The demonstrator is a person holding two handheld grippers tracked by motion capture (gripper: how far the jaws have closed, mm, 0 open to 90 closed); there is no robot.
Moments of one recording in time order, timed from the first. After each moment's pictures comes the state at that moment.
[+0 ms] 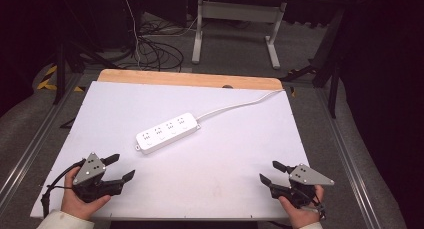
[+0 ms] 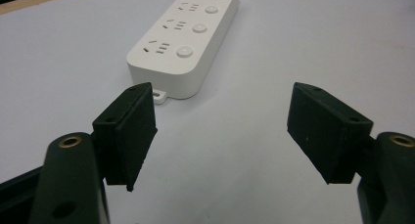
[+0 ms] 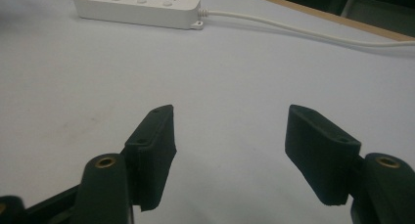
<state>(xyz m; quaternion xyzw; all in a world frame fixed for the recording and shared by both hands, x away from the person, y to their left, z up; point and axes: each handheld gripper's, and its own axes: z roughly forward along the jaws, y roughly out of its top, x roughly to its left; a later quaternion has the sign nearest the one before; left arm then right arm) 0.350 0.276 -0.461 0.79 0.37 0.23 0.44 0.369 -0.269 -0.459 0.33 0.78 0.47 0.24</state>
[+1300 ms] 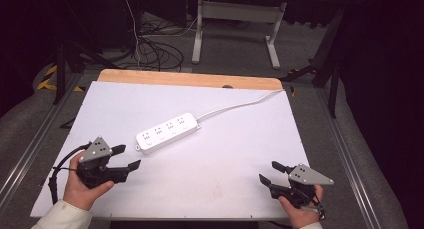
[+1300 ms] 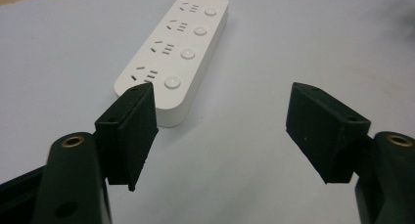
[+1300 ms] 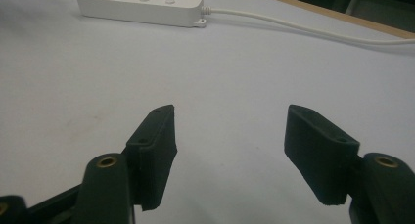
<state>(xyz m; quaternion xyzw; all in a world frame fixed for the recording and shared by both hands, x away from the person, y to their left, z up) 0.376 0.260 -0.420 0.80 0.39 0.18 0.43 0.370 -0.268 -0.460 0.32 0.79 0.47 0.23</state>
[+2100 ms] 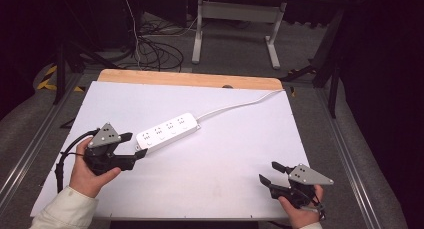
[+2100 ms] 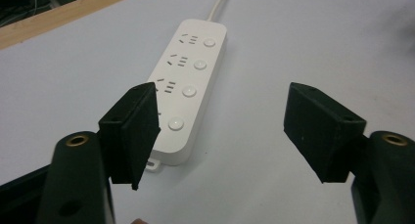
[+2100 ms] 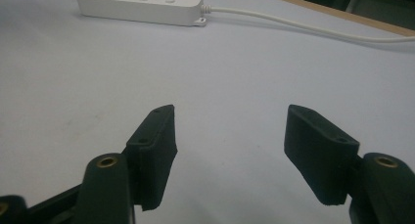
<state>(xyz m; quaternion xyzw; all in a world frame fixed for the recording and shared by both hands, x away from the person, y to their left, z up) 0.393 0.243 -0.394 0.81 0.36 0.20 0.42 0.369 -0.268 -0.461 0.33 0.79 0.47 0.23</state>
